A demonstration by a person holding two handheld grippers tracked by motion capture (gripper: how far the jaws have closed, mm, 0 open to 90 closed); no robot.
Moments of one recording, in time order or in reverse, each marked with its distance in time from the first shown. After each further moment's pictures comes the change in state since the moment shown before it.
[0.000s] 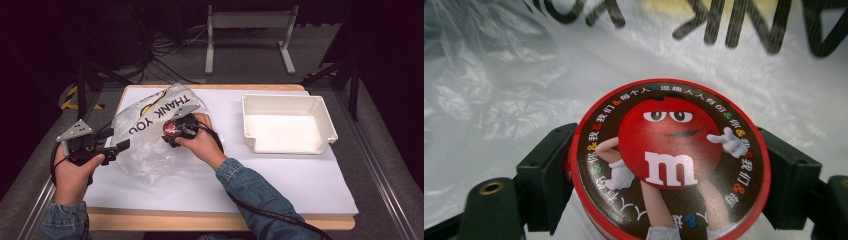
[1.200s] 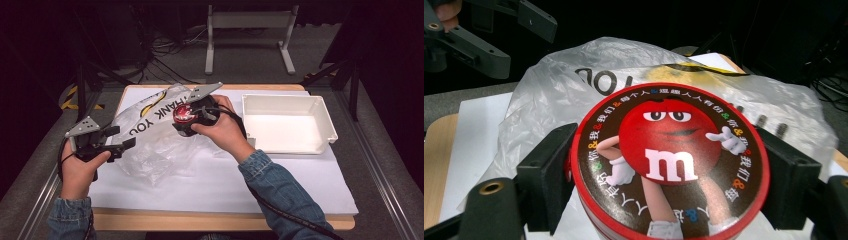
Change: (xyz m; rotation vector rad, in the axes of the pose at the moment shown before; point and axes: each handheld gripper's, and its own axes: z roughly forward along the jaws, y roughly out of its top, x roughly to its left) left arm -0.002 0.007 0.016 0.016 -0.028 0.026; right arm -0.005 0.046 -0.103 -0.042 0.037 -0.067
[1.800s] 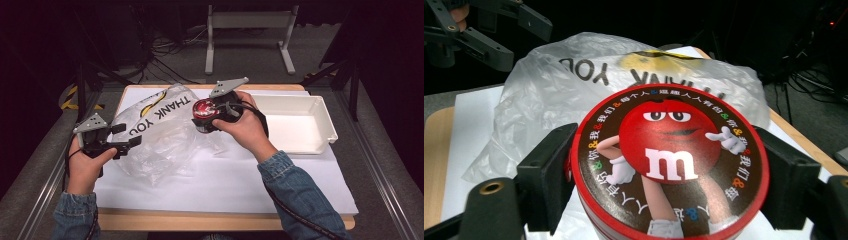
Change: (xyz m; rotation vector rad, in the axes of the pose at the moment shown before) left arm -0.003 0.007 0.014 0.013 -0.029 0.014; right arm -0.018 -0.013 -0.051 -0.001 -0.045 0.025
